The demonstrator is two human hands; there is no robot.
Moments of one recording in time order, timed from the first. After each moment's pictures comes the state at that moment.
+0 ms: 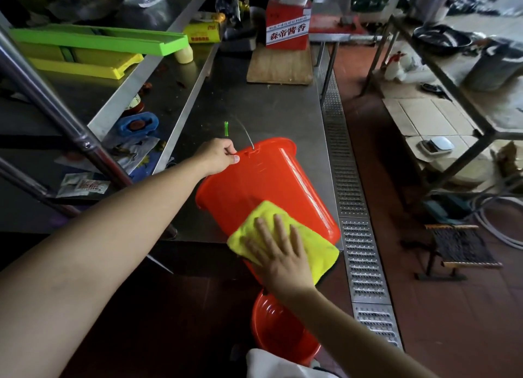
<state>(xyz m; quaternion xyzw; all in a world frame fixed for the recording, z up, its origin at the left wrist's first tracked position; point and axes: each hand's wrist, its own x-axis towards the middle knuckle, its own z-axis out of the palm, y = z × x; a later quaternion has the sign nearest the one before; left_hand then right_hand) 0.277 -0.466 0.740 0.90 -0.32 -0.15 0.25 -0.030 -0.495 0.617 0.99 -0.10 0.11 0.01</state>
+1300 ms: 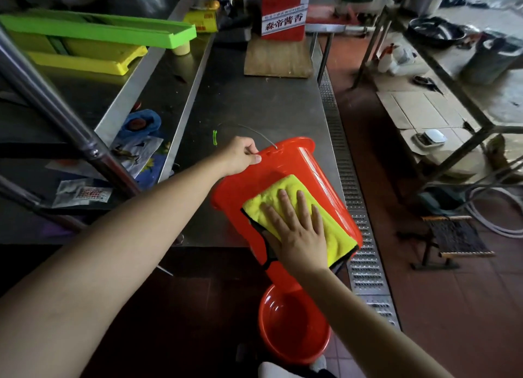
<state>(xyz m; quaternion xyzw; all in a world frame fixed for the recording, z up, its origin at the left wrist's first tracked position) 0.292 -0.476 0.738 0.84 -0.38 -0.21 0.32 0.035 -0.501 0.648 0.97 -0.24 0.10 -0.02</state>
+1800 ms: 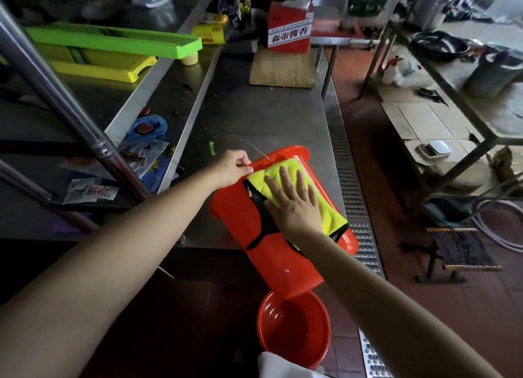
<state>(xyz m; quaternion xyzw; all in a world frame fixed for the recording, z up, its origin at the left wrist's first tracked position) 0.270 -0.455 0.737 0.85 -0.37 -0.20 0.33 0.068 -0.547 0.686 0.96 -0.25 0.05 -0.12</state>
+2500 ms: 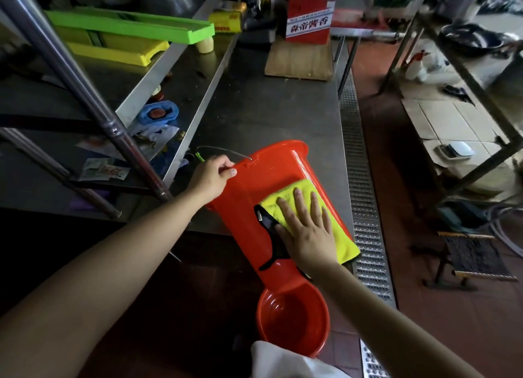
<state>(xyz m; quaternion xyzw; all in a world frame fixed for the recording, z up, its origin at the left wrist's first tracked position) 0.247 -0.392 0.701 0.89 -0.31 -0.08 0.33 -0.010 -0.526 0.655 0.97 -0.21 0.07 -0.13</state>
